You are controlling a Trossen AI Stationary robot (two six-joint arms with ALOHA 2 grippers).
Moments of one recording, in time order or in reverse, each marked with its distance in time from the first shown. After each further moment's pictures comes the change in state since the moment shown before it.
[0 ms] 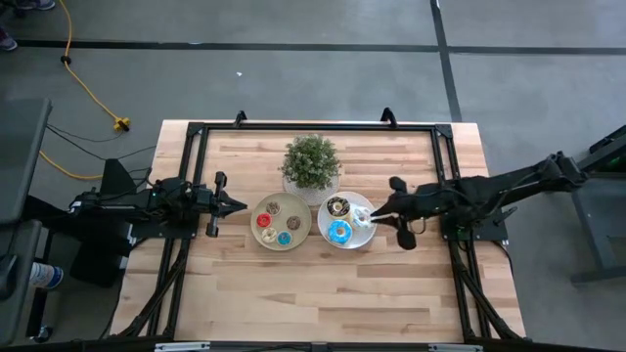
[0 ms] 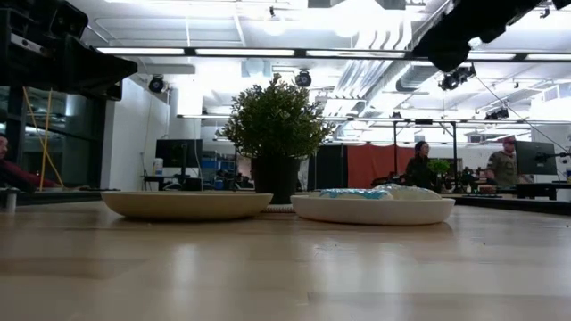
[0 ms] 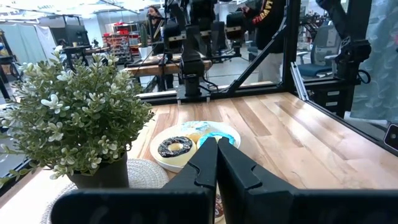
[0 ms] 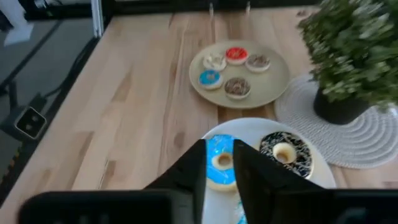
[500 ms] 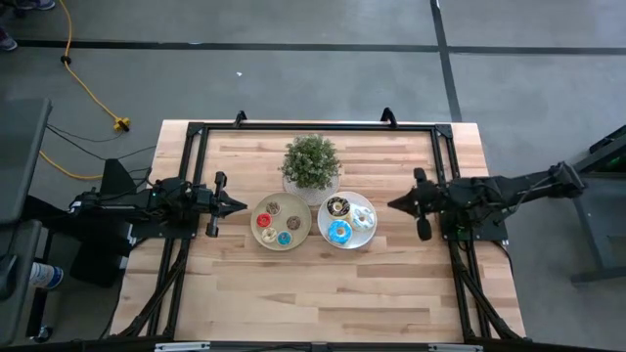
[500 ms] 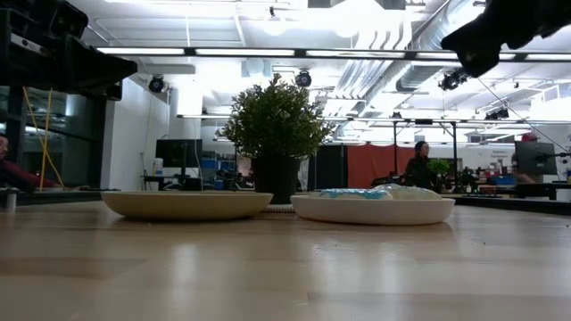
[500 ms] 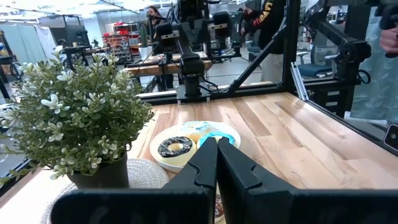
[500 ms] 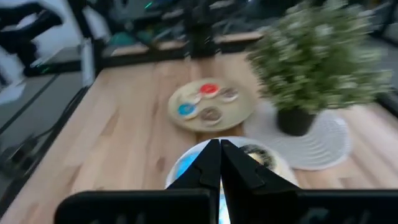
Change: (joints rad) left arm 0.000 0.000 0.000 0.000 0.000 0.000; right arm -0.002 -0.387 -0.189 0.014 0.110 0.026
